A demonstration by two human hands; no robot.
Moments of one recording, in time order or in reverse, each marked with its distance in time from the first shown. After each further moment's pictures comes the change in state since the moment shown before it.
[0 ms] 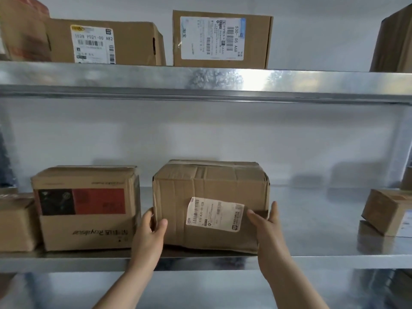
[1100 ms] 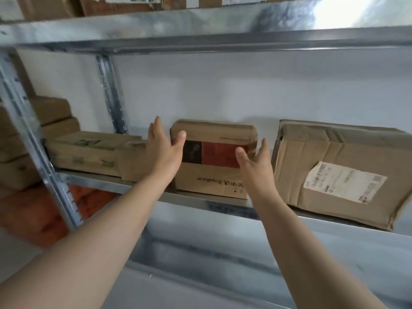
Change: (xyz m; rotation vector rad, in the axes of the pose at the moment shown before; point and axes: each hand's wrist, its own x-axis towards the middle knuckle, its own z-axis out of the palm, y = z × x) left_hand 0.068 0.020 -0.228 0.281 0.300 0.127; right_hand -0.100 -0.004 0.248 -0.279 -0.313 -0.204
